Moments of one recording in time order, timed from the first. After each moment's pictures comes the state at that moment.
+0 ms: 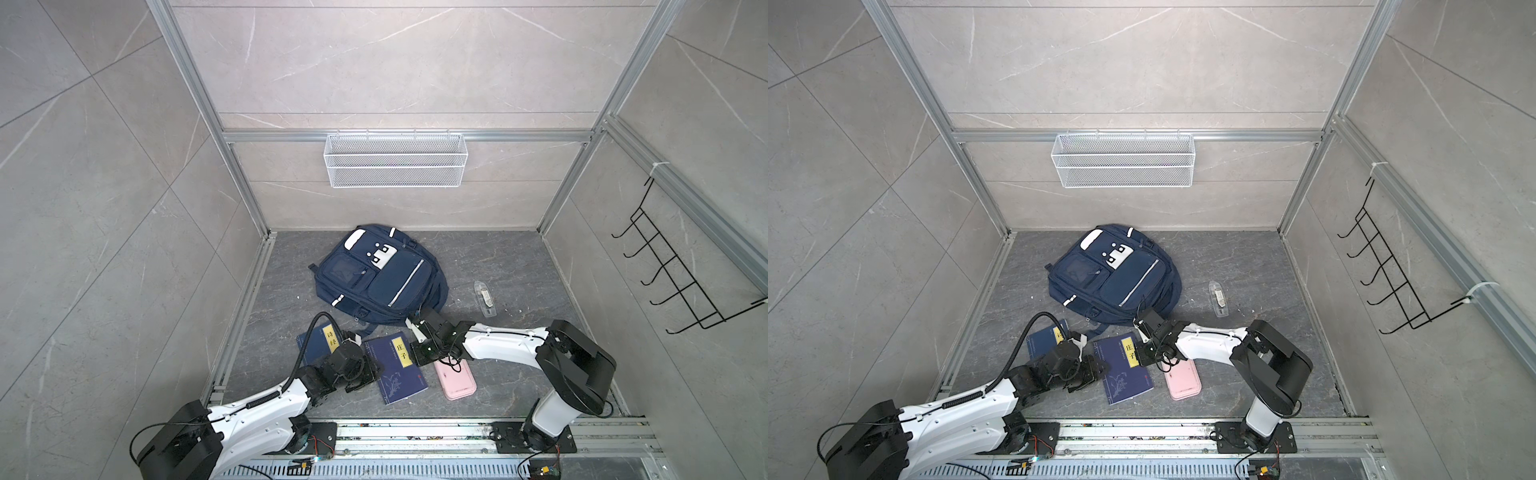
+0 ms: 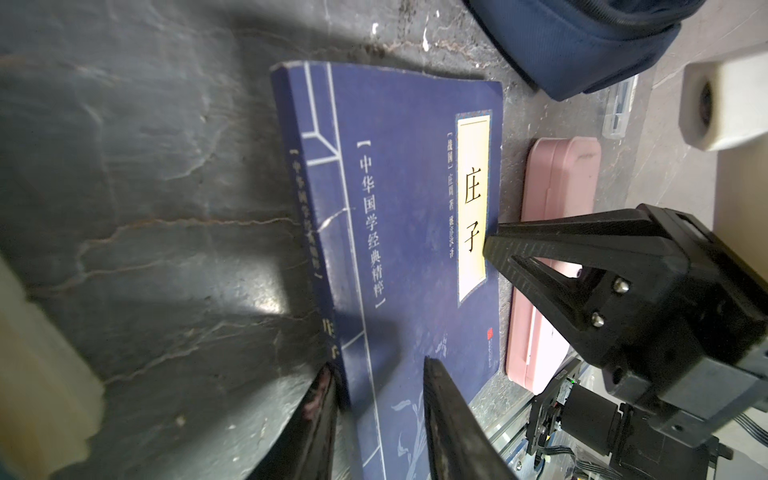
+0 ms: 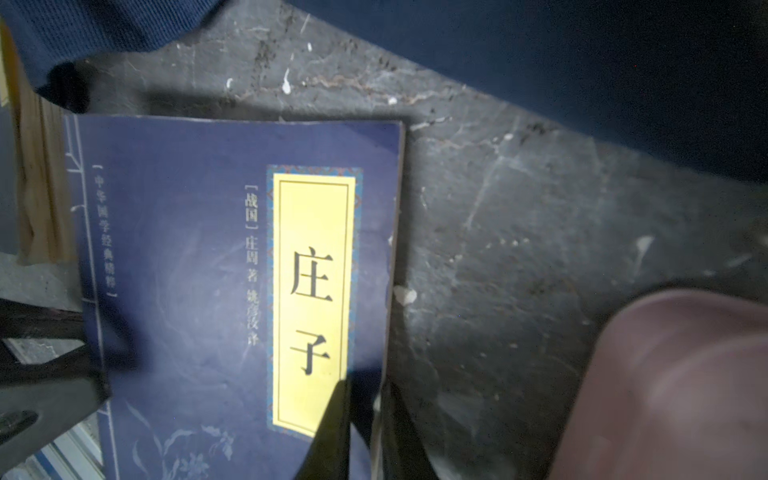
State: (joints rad) left arm -0.85 0.97 0.26 -0.08 0.14 -1.15; right arm 0.88 1.69 0.86 -0.27 -0.18 0.50
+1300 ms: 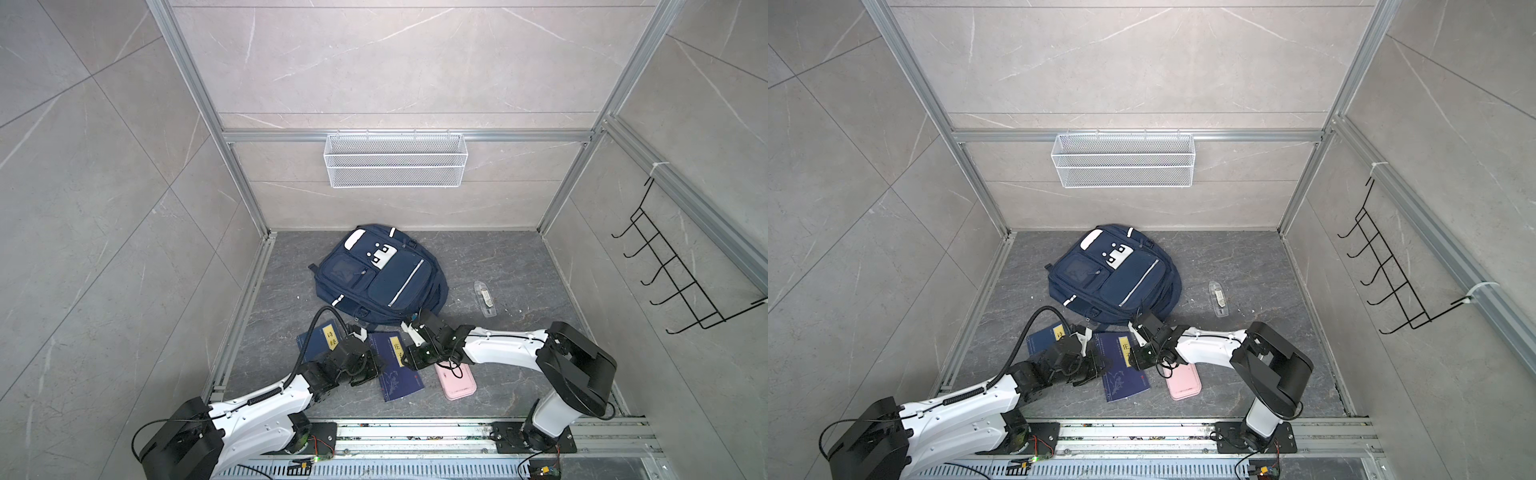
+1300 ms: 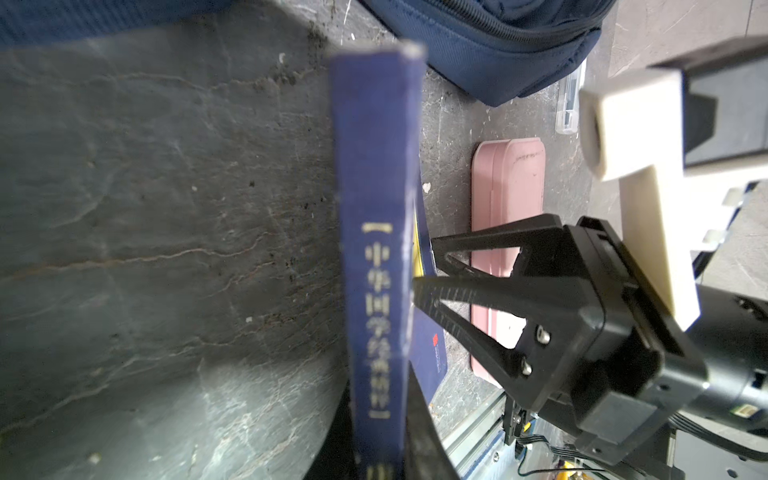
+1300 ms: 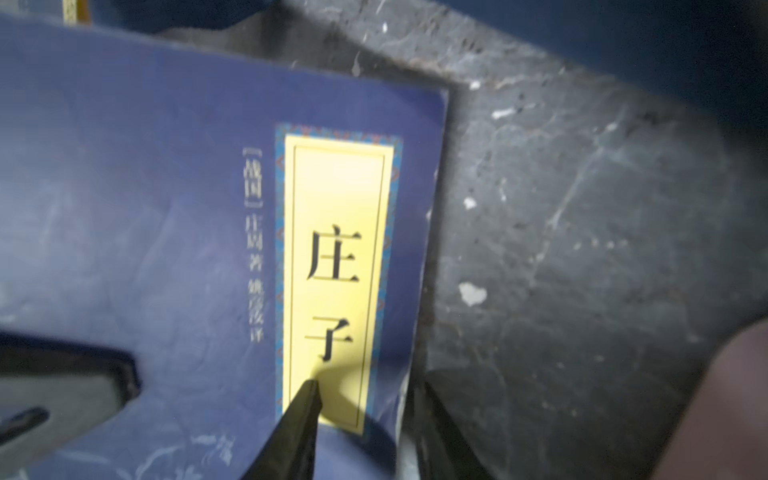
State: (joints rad) left arm -0.85 0.99 0.32 -0.07 0.16 -1.11; right arm 0.90 1.66 0.81 -0.19 -0.23 0.50
